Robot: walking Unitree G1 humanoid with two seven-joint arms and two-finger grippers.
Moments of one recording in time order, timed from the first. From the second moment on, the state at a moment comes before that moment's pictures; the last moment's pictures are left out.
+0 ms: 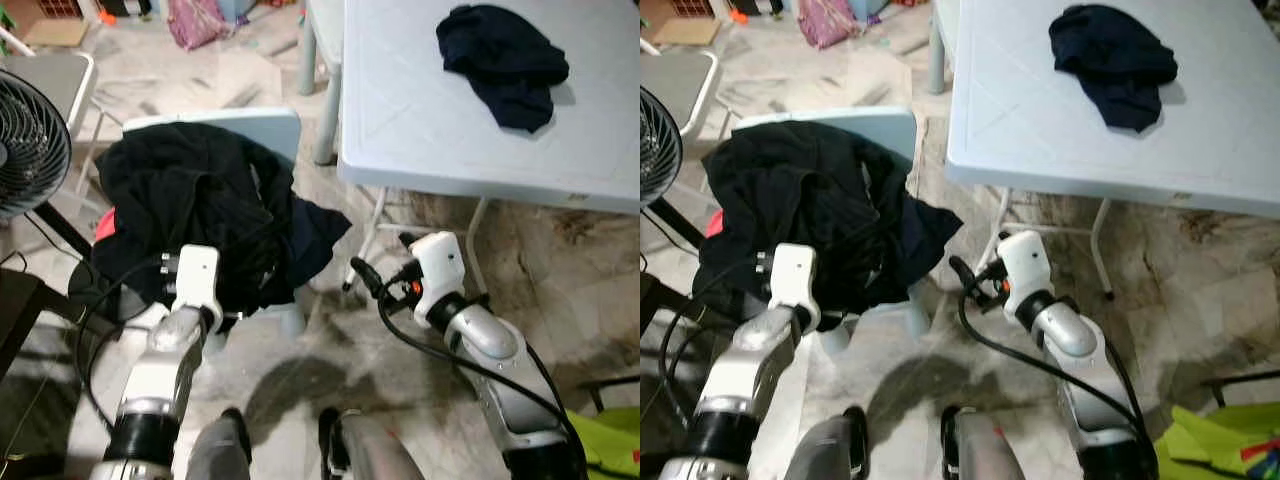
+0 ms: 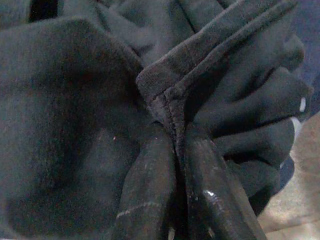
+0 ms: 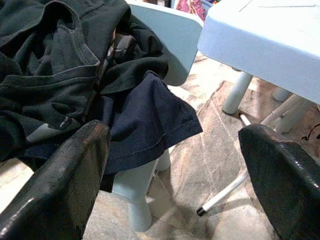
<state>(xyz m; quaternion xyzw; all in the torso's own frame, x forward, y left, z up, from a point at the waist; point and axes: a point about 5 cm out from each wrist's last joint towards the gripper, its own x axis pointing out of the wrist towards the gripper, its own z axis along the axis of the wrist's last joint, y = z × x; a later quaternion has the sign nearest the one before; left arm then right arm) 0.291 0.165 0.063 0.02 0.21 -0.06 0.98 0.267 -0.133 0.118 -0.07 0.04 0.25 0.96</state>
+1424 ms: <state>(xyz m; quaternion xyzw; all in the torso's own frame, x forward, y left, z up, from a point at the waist) 0.316 0.164 0.058 -0.03 0.25 -0.04 0.97 0.267 -0.125 0.116 -0.07 0.04 0.27 0.96</state>
